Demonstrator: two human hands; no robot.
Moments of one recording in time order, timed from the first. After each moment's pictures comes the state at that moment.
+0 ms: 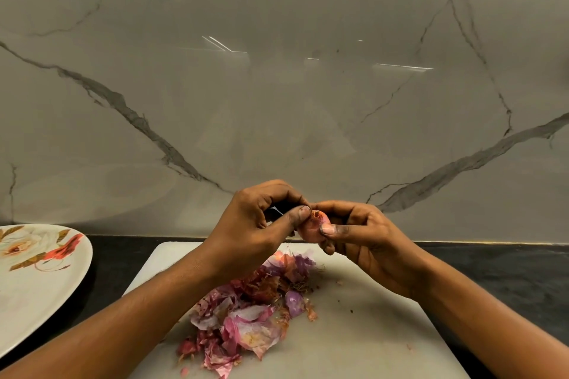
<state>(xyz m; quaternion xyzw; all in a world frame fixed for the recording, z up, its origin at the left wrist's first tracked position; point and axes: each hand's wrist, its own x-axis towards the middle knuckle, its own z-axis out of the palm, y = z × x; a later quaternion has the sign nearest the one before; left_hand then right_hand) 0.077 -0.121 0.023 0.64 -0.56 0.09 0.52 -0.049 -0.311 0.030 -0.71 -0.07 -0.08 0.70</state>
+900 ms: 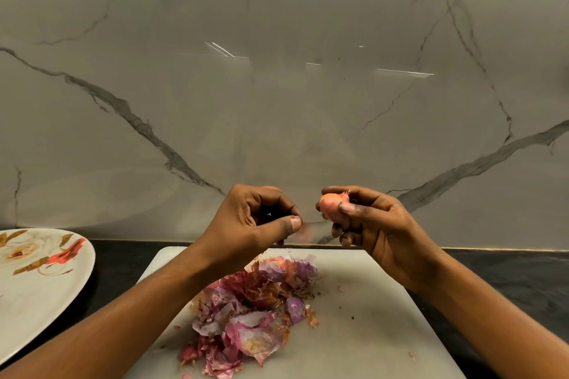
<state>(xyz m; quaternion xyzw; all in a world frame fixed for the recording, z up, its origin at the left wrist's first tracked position) 0.076 -0.109 0.034 0.62 -0.53 -0.01 0.59 -0.052 -0.320 0.043 -0.67 -0.04 -0.18 0.72</state>
